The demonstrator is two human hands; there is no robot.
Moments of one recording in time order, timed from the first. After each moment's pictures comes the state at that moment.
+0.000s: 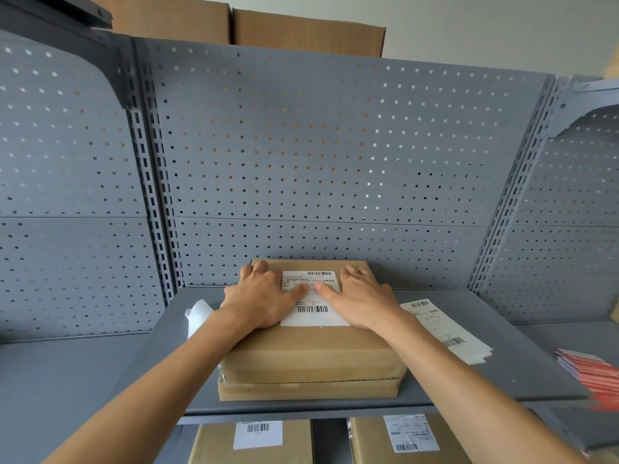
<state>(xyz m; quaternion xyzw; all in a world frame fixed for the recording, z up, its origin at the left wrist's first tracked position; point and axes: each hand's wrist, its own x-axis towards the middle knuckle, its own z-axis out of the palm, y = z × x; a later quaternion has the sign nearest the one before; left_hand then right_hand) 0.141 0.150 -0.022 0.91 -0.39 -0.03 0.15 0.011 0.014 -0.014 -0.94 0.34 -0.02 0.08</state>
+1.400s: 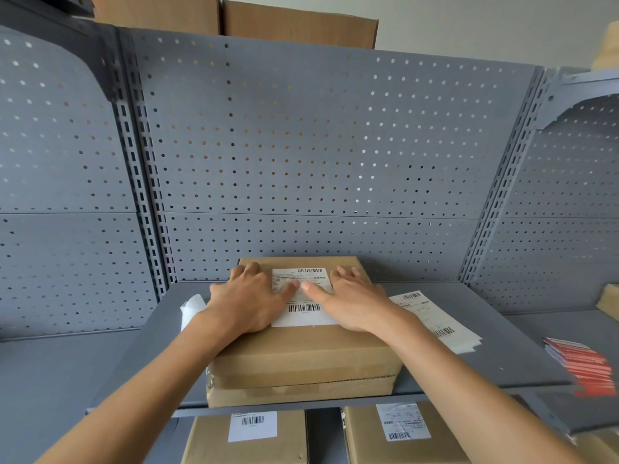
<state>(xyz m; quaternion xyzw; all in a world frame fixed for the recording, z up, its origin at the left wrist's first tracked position) 0.125 0.167 -0.019 0.91 -0.39 -0.04 0.12 -0.011 0.036 -0.002 -0.94 0.32 0.02 0.12</state>
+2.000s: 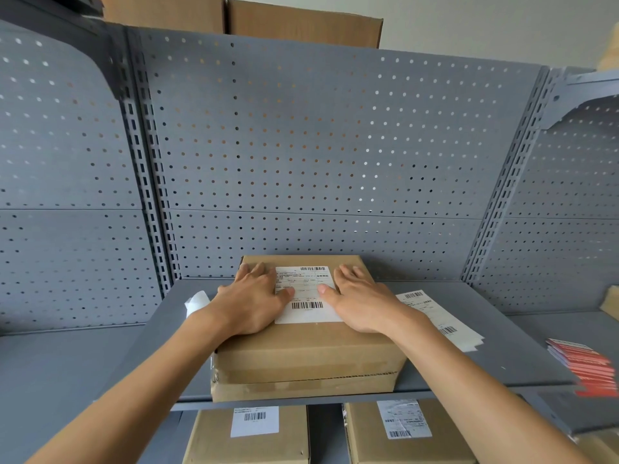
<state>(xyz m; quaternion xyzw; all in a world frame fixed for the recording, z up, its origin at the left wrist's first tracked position) 0.131 0.174 -0.020 0.88 -0.44 -0.07 0.13 -0.015 0.025 -0.010 -0.95 0.29 0.04 0.10</state>
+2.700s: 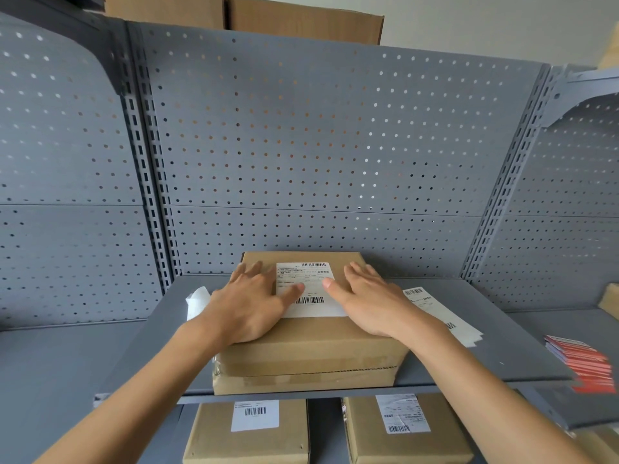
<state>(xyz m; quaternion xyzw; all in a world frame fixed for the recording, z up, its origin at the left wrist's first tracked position) 0.108 0.196 -0.012 0.88 -0.43 -0.08 0.21 -0.035 0.034 -0.003 -0.94 0.31 0.01 0.14</state>
